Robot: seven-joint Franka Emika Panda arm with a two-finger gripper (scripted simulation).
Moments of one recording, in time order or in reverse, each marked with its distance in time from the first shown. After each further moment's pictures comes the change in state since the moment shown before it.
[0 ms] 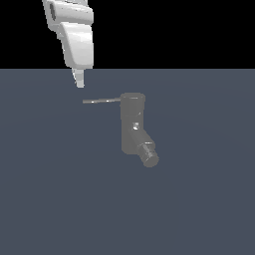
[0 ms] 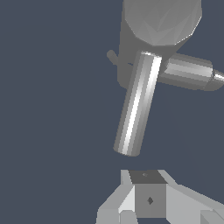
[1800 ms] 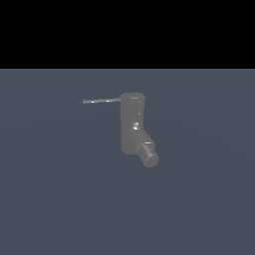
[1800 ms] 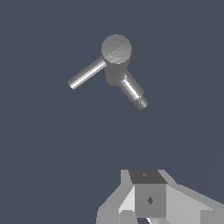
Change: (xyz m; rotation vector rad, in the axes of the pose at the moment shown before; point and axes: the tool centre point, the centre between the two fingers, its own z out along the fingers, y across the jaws) arm -0.010 0.169 -0.164 0.010 0.031 -0.690
